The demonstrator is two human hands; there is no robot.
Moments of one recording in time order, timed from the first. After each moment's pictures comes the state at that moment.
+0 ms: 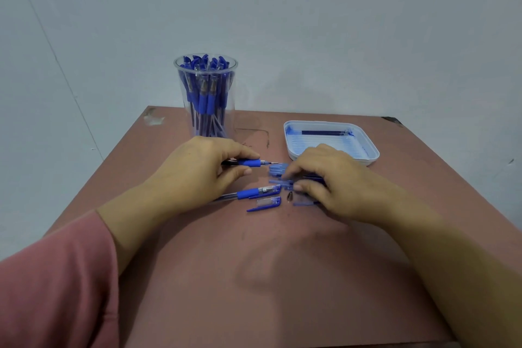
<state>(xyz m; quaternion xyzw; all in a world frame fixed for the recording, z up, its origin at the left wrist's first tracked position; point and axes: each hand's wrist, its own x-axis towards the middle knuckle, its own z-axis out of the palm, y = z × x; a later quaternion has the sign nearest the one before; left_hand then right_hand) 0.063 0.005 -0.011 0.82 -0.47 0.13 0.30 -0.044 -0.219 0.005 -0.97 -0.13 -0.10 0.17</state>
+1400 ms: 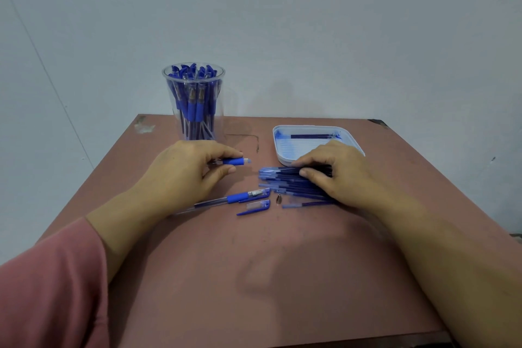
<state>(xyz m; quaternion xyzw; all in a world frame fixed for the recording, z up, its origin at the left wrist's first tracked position) 0.072 0.008 -0.013 0.83 -0.45 0.17 0.28 -0.034 -0.261 -0.017 -0.95 -0.05 -0.23 0.20</state>
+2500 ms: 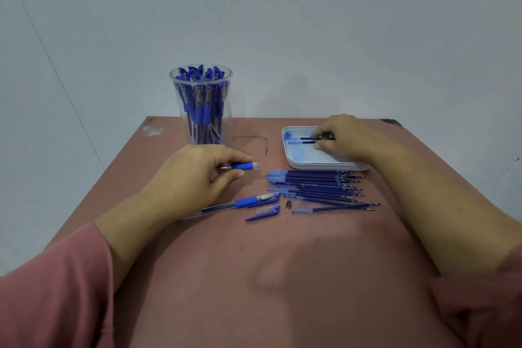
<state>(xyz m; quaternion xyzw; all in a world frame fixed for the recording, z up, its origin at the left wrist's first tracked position) 0.073 0.007 -0.013 0.83 -0.46 0.16 0.27 0.039 -0.302 0.009 -0.99 0.05 -0.08 0.10</state>
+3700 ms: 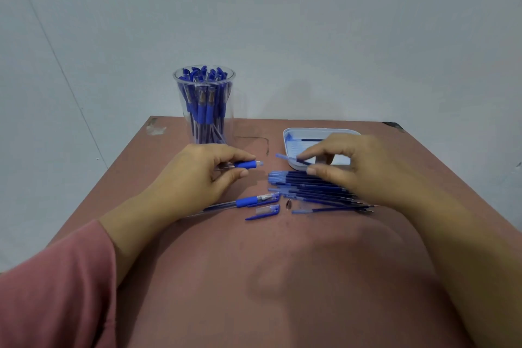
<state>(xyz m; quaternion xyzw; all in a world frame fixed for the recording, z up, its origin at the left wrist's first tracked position) 0.068 0.006 -0.012 0.82 -0.46 0.14 0.31 -0.053 -0.238 0.032 -0.95 -0.09 -0.15 0.27</state>
